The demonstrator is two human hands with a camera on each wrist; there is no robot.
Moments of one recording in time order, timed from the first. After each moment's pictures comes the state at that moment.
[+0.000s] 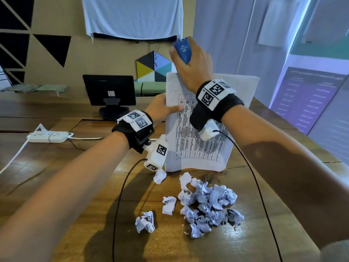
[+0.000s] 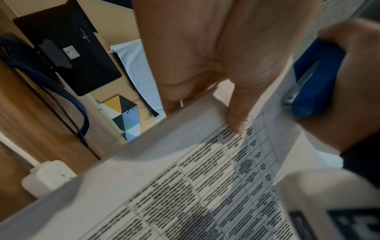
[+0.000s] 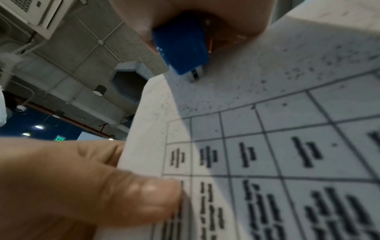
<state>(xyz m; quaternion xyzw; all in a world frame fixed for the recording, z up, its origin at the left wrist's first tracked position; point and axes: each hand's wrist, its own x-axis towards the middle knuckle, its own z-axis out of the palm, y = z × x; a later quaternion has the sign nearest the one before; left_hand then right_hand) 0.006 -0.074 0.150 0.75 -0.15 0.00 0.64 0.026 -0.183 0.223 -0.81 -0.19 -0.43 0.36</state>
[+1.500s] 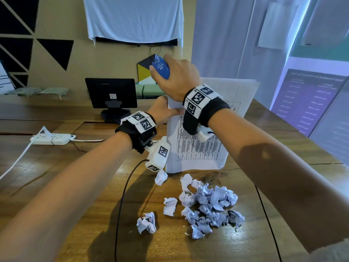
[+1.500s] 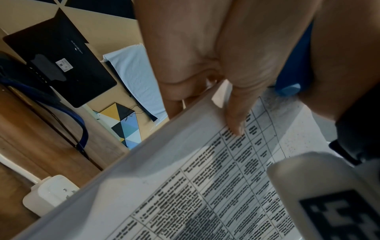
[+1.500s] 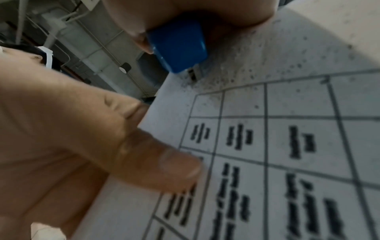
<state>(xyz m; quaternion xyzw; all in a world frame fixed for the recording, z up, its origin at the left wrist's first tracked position) 0.011 -0.070 0.150 0.79 -0.20 0.04 0.58 0.016 -0.159 0.214 -0.87 -0.22 -0.40 0.19</state>
